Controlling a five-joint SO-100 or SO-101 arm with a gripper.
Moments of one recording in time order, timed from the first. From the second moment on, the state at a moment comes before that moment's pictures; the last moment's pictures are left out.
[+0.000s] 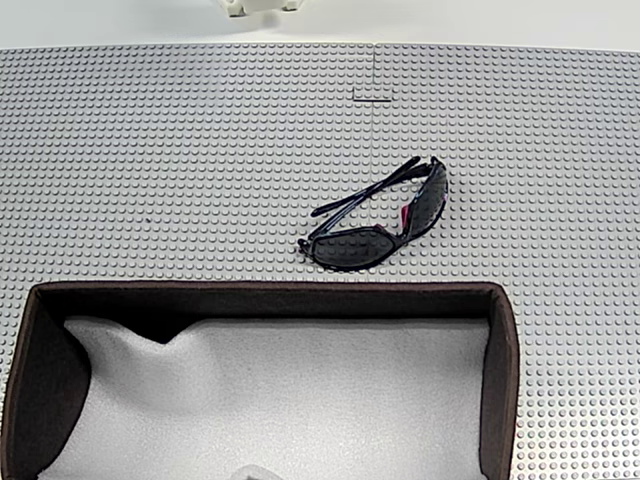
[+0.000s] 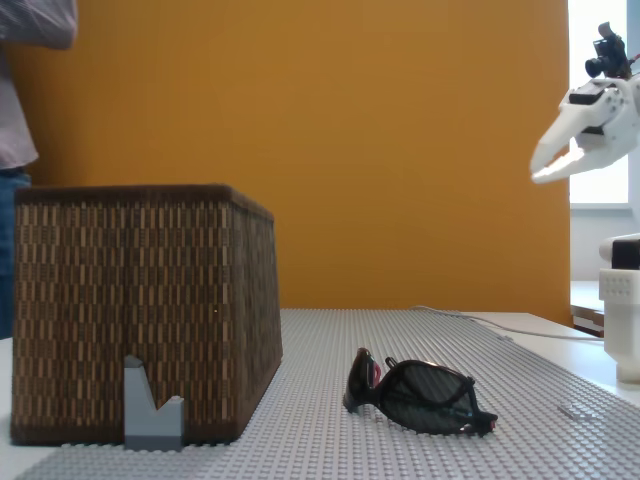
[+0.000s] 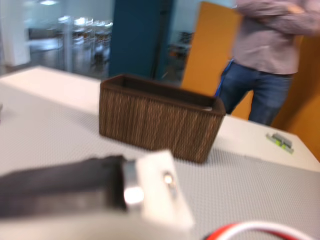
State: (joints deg) arm -17.1 170.5 114.4 91.2 -2.9
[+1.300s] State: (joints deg) arm -35.6 110.7 110.0 63.5 -2.6
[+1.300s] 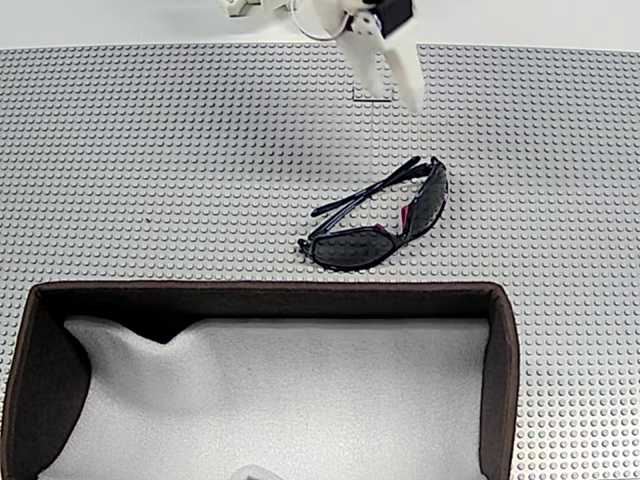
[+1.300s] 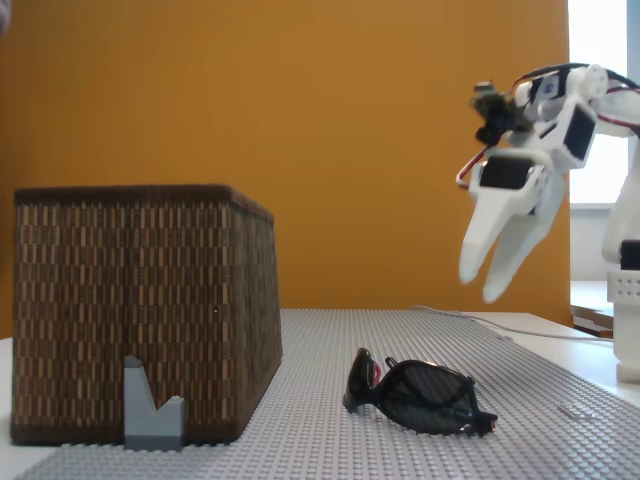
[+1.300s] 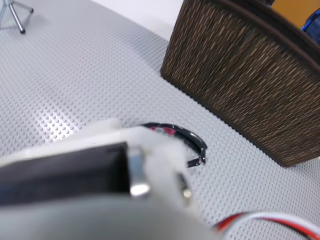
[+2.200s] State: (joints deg) arm -36.2 85.2 98.1 53.1 -5.4
